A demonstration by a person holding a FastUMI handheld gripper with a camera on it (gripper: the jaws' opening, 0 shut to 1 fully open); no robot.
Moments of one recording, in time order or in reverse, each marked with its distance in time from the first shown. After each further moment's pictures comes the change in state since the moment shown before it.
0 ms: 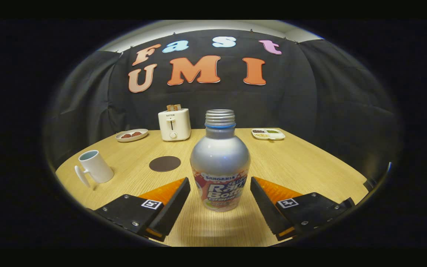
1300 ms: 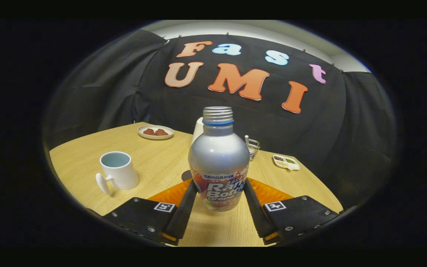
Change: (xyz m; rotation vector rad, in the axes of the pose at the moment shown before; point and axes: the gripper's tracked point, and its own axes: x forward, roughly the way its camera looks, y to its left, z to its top) arm -0.016 0.125 0.073 -0.341 -0.095 0.047
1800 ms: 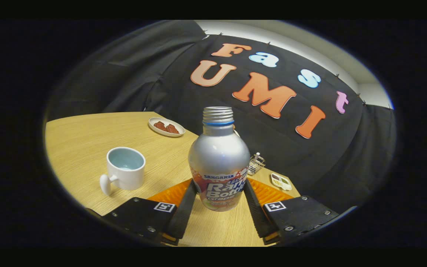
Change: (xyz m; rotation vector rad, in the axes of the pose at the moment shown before) arm 0.010 0.048 0.037 -0.292 -0.045 -0.013
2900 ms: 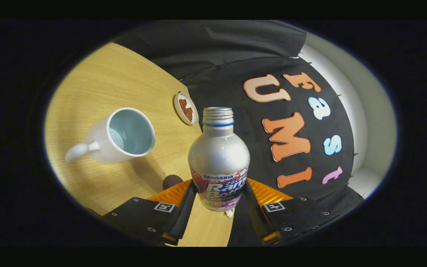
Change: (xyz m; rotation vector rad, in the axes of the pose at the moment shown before) arm 0.023 0.025 0.034 -0.706 -0.079 -0.093
